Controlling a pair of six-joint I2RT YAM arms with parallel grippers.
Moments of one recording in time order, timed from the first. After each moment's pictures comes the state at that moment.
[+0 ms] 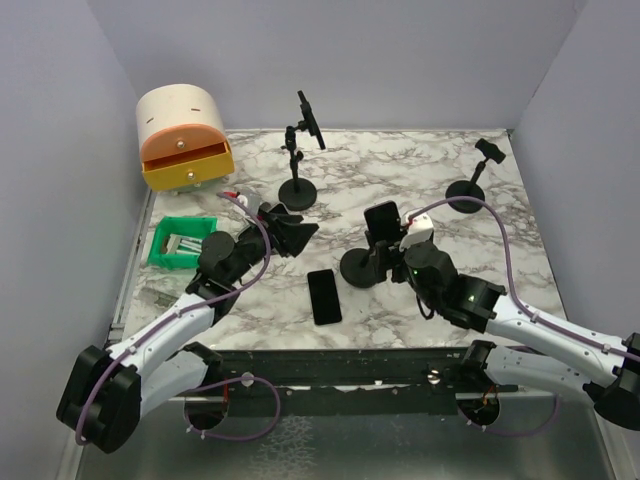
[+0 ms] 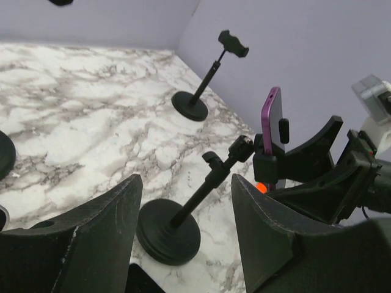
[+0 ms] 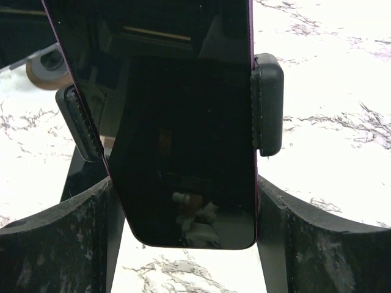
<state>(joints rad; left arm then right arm) -0.50 1.00 0.45 0.67 0.31 -0.56 0.94 0.92 0.68 -0.23 0.55 0.31</state>
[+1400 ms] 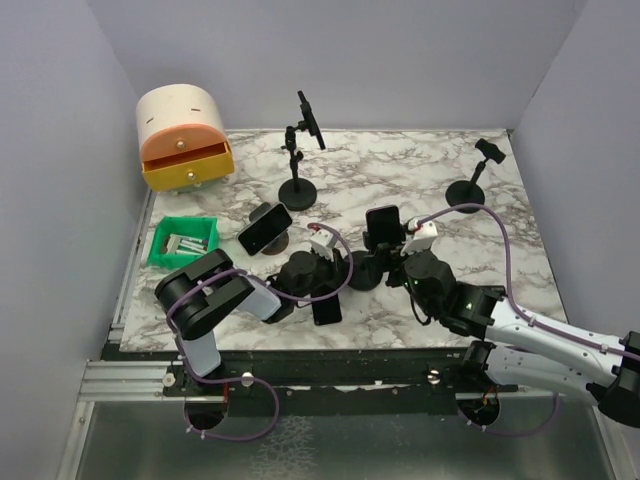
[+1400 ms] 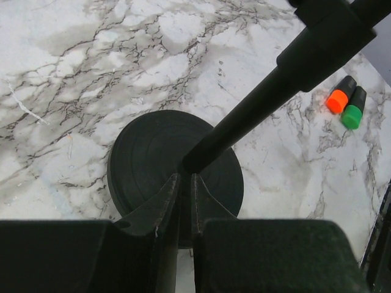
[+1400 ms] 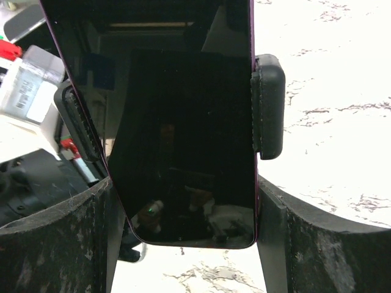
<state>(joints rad) -0.87 1.73 0.49 1.03 0.00 -0.46 0.99 0.90 0.61 -0.12 0.59 0.46</state>
